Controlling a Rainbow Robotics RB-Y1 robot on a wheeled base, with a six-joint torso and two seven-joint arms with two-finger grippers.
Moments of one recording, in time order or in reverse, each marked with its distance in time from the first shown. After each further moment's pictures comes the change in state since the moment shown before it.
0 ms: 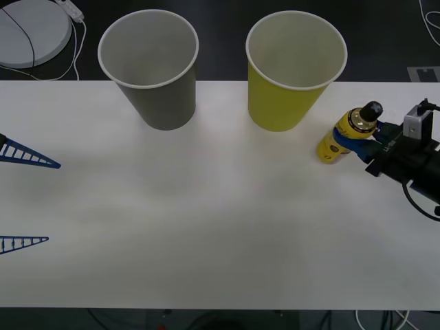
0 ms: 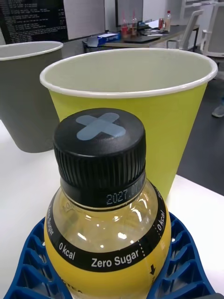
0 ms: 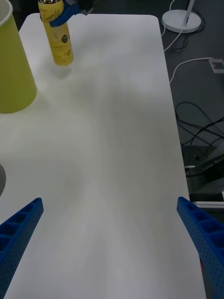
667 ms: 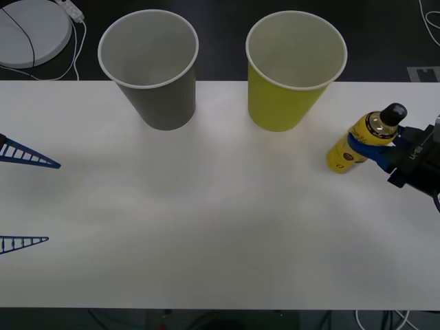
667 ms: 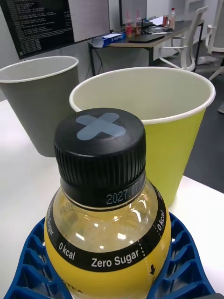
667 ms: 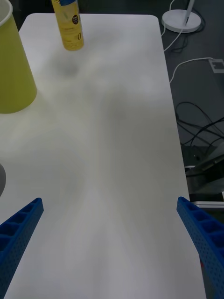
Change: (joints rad) right arm 0.211 -0.120 -0.119 -0.270 0.010 0.051 -0.127; left arm 0.000 0.000 0.000 0.000 0.000 0.000 0.000
